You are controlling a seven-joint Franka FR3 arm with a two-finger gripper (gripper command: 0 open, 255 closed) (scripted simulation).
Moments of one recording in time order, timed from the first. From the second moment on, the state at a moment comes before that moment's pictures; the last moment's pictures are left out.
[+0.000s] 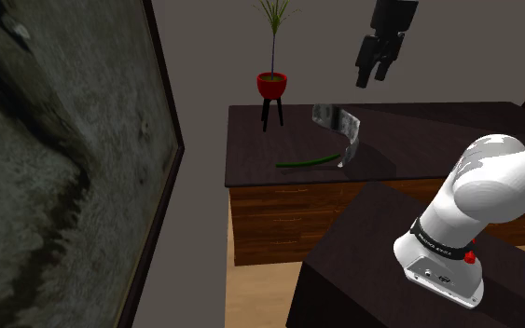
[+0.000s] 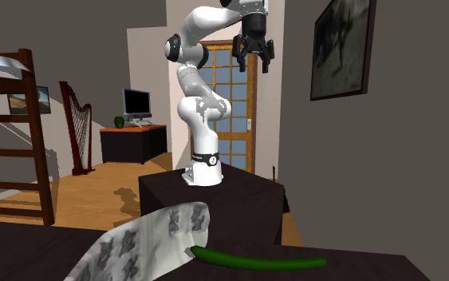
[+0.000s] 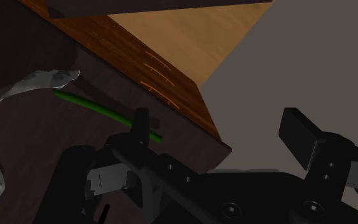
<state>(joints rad) 0.00 -0.81 0.01 -2.32 0.05 1.50 0.09</state>
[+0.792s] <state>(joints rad) -0.08 -0.59 -0.13 -2.34 -0.04 1.72 0.01</state>
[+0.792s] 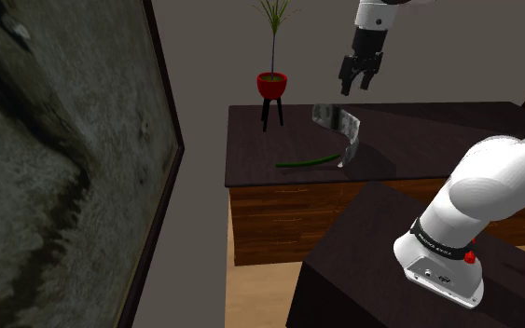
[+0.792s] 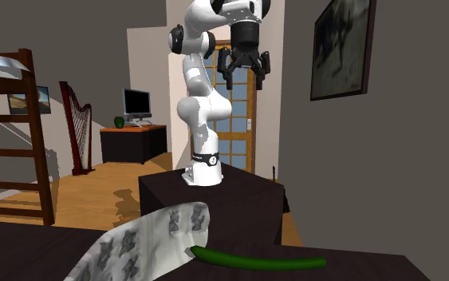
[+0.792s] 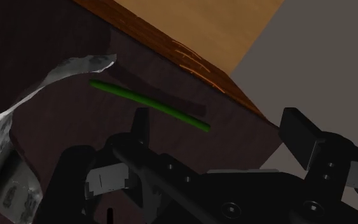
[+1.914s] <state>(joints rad) -0.19 -0.10 -0.32 -2.17 -0.04 2.03 -0.11</state>
